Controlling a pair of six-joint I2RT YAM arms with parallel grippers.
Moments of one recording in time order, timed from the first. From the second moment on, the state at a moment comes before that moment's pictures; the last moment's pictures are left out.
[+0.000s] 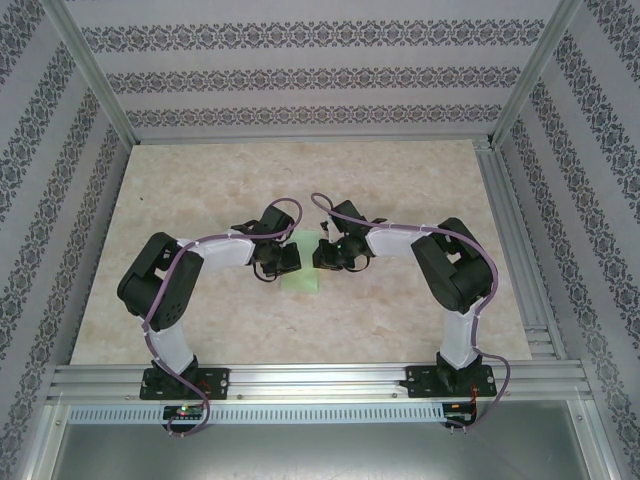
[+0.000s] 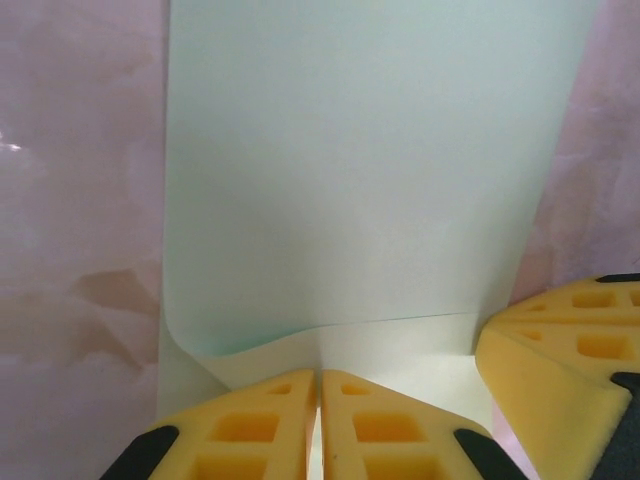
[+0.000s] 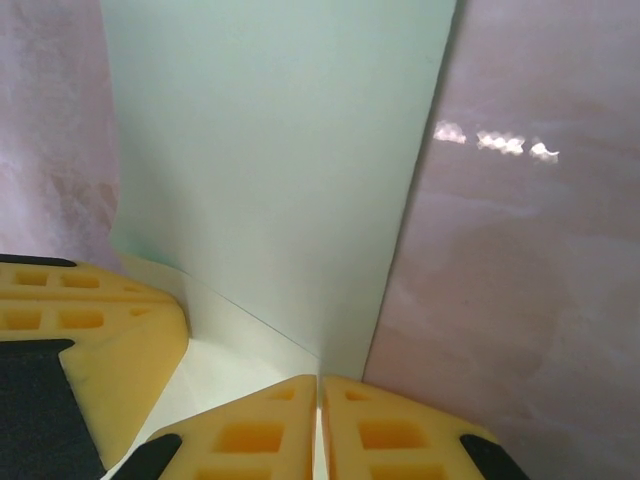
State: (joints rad) left arm -0.56 1.79 0.98 -0.35 0.26 -0.77; right arm 0.61 1.93 1.09 -0.27 -0.47 0.57
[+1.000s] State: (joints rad) left arm -0.56 1.78 0.96 -0.31 0.26 -0.84; right arm 0.77 1.78 1.00 -0.36 -0.44 0.60
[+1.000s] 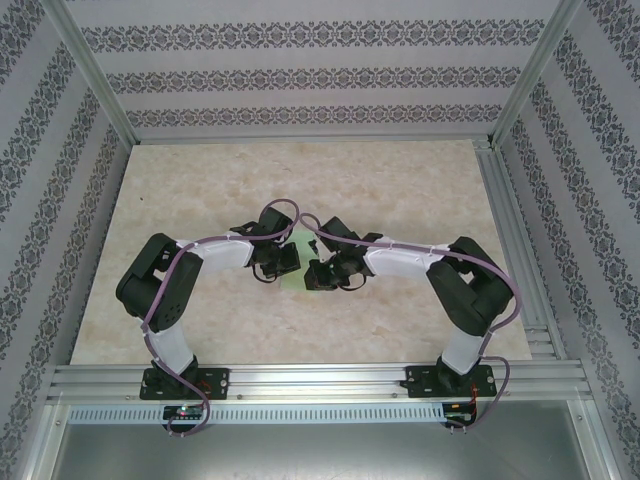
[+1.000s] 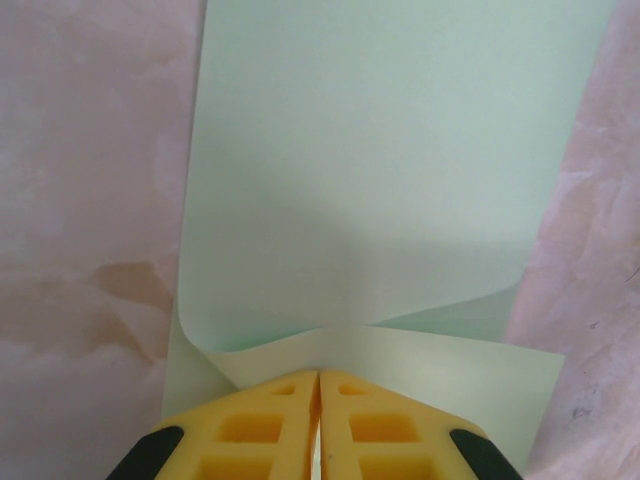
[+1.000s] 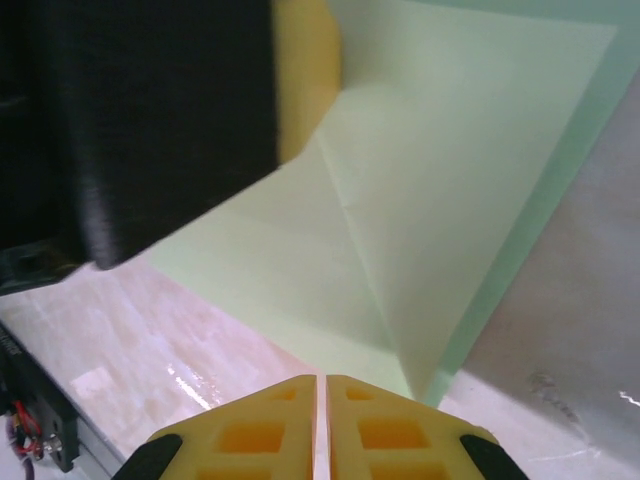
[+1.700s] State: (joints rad) left arm -0.56 1.78 0.96 -0.31 0.26 -0.84; right arm 0.76 1.84 1.01 -0.36 -0.43 0.60
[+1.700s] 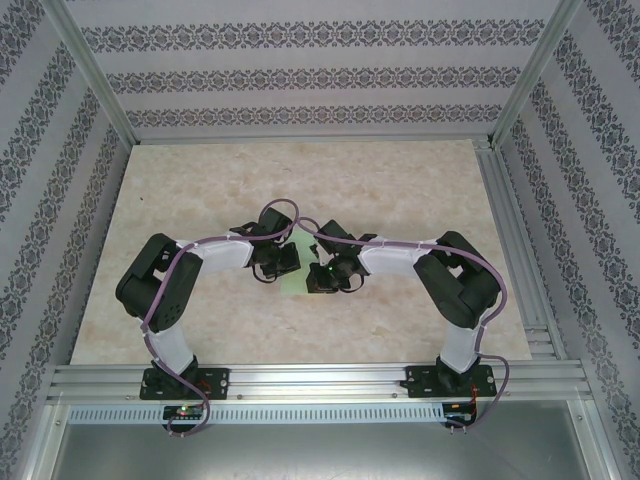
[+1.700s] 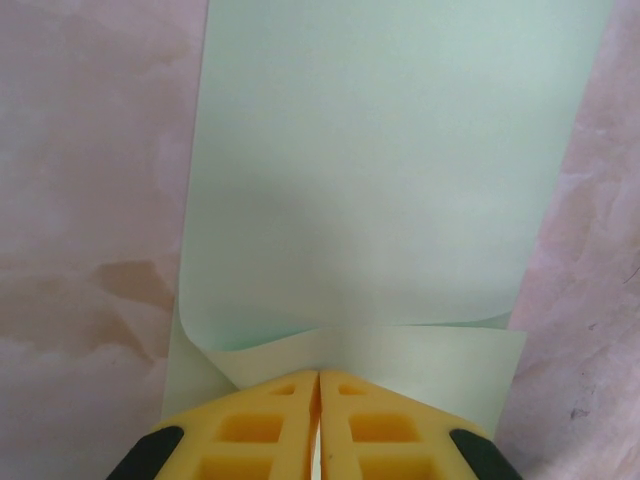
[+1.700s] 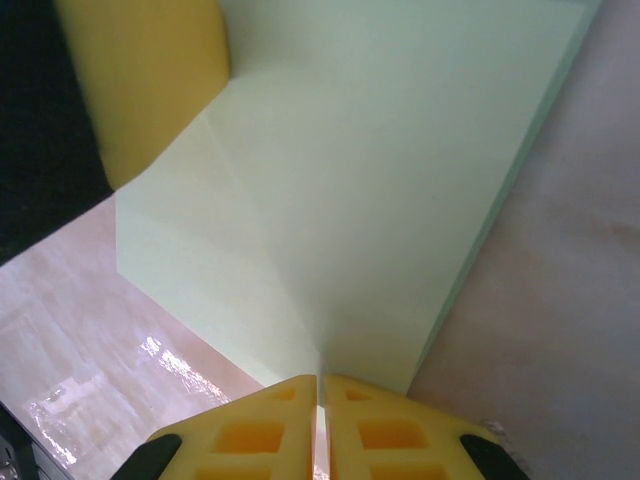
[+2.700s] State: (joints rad) left arm -0.56 1.78 0.96 -0.31 0.26 -0.84; right arm 0.73 1.86 1.02 -0.32 -0.45 0.59
